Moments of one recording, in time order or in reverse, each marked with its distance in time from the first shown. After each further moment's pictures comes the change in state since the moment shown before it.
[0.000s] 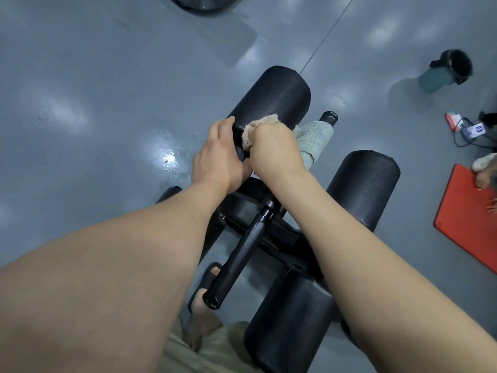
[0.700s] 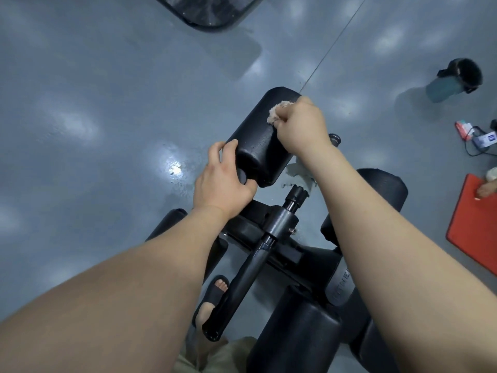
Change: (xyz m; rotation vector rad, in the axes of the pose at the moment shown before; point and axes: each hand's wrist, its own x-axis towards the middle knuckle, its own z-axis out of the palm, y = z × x) left_hand 0.002 -0.001 0.003 0.040 0.034 0.013; right_hand 0.079 0.064 -0.015 0.286 0.046 0.098
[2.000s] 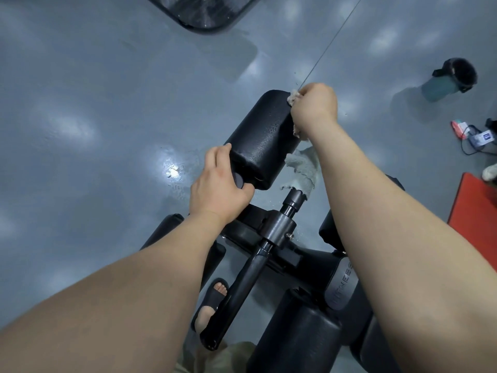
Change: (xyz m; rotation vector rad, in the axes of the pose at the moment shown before) left_hand -0.001 0.003 -0.003 -0.034 -0.023 -0.023; right_hand 0.042 0.015 -0.016 0.103 0.139 0.322
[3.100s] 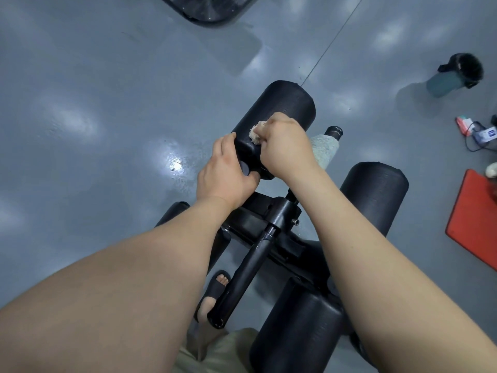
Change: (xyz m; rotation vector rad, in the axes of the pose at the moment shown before) left_hand 0.001 0.002 0.001 0.028 -0.001 -0.035; right_hand -0.099 -0.003 0.036 -0.288 -0.085 -0.499
